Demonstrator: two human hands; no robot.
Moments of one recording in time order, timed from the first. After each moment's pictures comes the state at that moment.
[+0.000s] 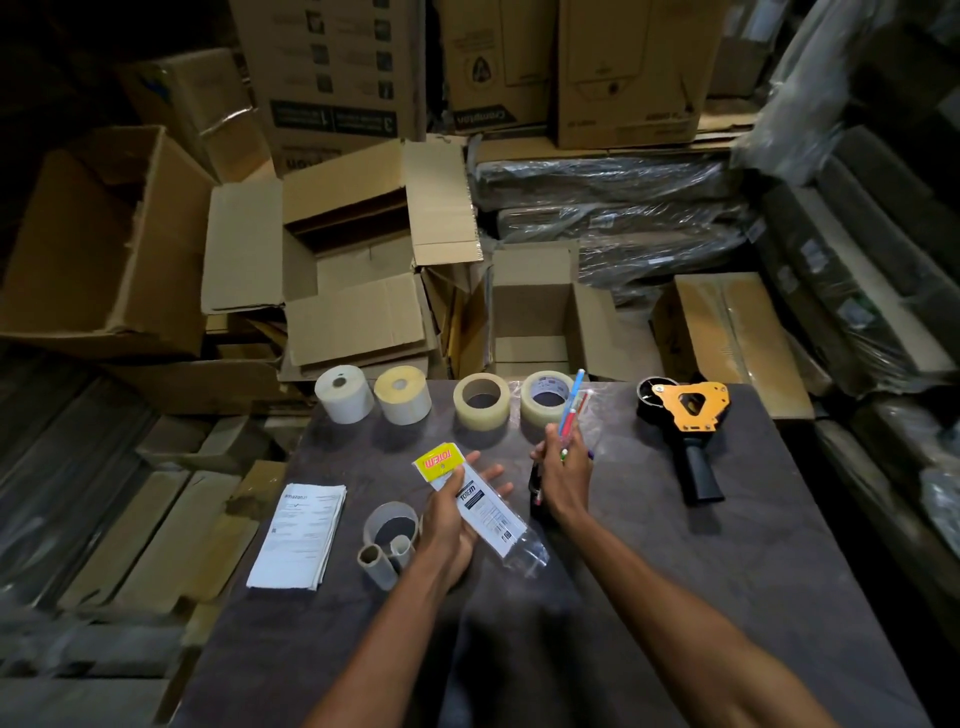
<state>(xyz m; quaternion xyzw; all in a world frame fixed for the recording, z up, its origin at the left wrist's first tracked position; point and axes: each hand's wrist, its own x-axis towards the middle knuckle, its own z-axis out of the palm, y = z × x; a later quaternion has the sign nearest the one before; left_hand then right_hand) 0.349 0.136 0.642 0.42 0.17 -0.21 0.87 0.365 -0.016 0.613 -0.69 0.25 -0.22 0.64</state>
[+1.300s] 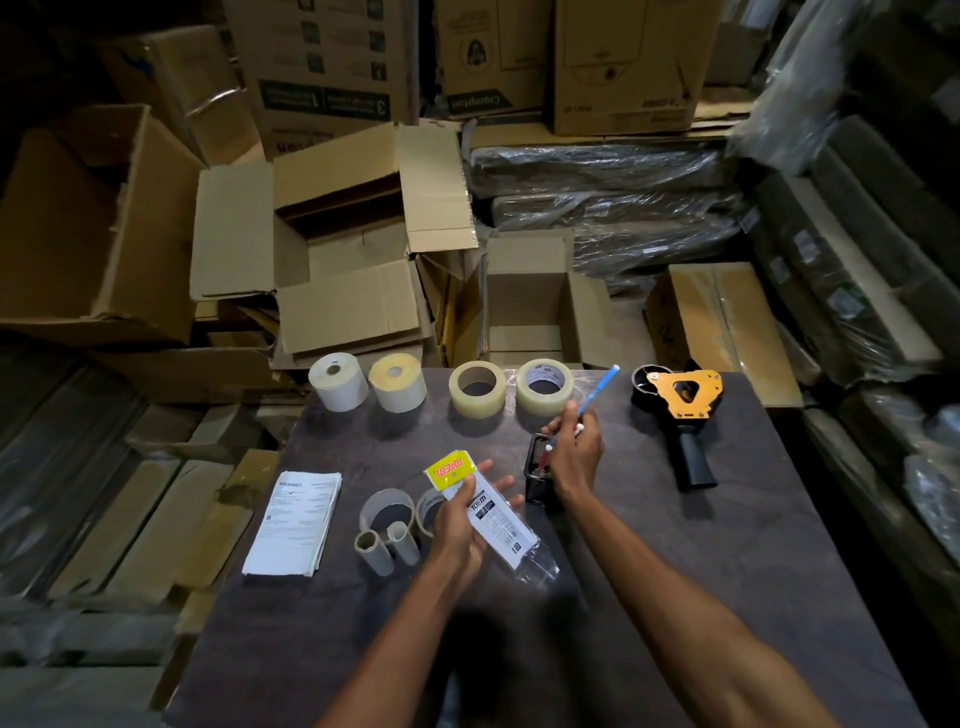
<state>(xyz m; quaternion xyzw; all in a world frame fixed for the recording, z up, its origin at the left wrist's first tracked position) 0.320 0.131 0.639 0.43 0.17 -0.24 0.85 0.369 -0.026 0.619 -0.67 0.30 -0.26 0.63</state>
